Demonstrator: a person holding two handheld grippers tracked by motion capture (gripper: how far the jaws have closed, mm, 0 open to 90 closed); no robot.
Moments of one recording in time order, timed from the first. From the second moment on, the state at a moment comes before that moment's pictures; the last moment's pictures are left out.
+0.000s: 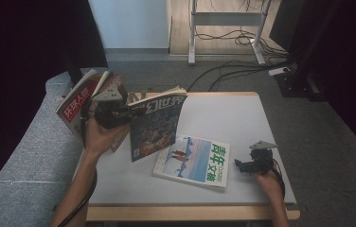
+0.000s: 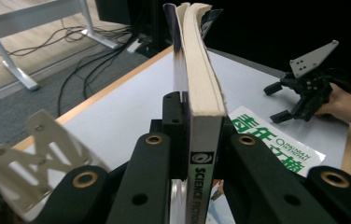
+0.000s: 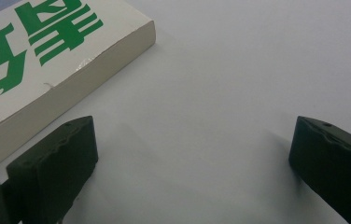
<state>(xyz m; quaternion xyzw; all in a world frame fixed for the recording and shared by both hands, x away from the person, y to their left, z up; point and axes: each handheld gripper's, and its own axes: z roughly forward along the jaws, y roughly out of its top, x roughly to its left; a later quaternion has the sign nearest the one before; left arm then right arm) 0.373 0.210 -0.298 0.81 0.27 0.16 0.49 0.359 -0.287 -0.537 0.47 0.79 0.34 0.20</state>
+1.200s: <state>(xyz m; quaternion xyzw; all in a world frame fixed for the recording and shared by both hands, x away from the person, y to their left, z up) 0.344 0.309 -0.298 0.77 0.37 0.20 0.48 0.359 -0.287 -0.537 0.47 0.79 0.34 0.20</state>
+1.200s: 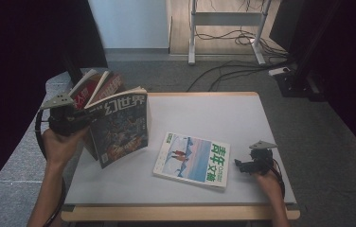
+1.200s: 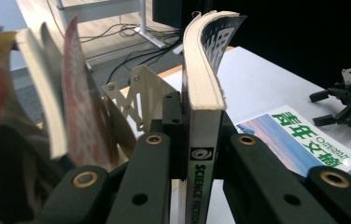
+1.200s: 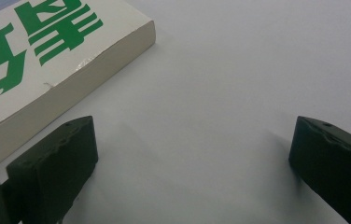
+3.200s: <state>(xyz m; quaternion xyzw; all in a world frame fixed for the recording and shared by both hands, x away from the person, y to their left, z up) 0.355 0.321 -0.322 0.70 0.44 0.29 0.48 0.359 -0.287 -0.538 0.47 0.79 0.34 0.20</state>
